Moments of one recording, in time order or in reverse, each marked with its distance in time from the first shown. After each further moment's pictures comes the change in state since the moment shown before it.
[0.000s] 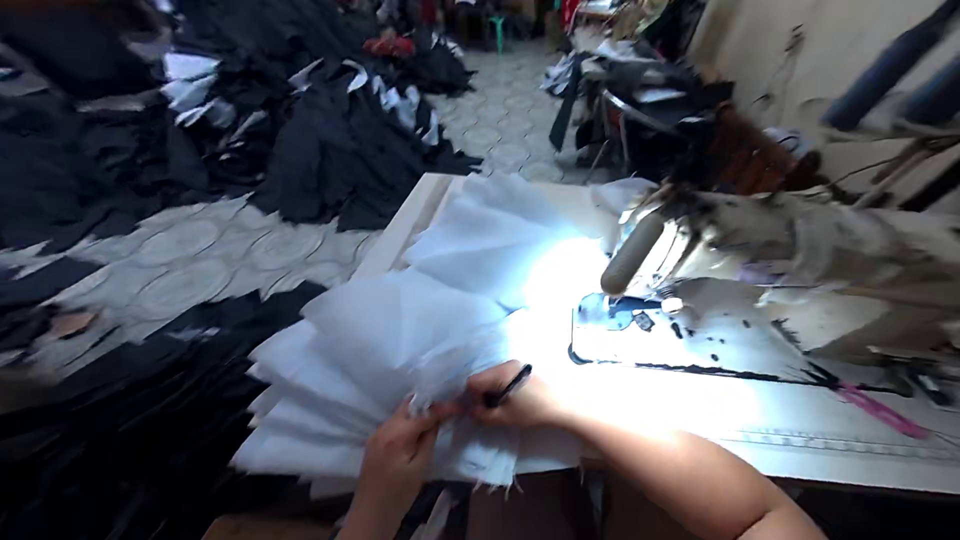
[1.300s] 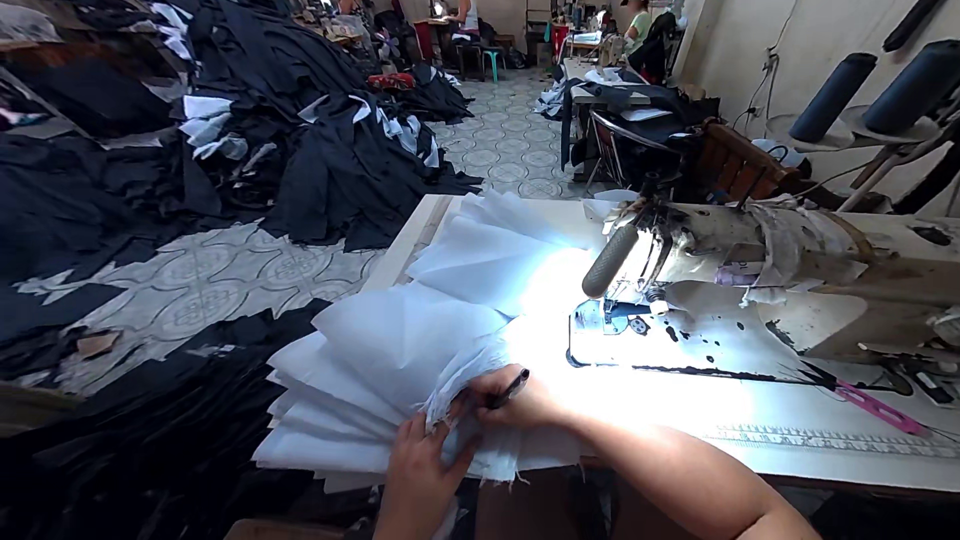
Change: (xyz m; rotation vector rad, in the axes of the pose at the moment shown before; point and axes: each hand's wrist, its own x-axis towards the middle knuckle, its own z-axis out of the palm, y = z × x) left_hand -0.018 0.014 0.010 0.150 -0.037 -0.059; right_hand 0.001 -0.004 -0.001 0.020 -0.037 0.032
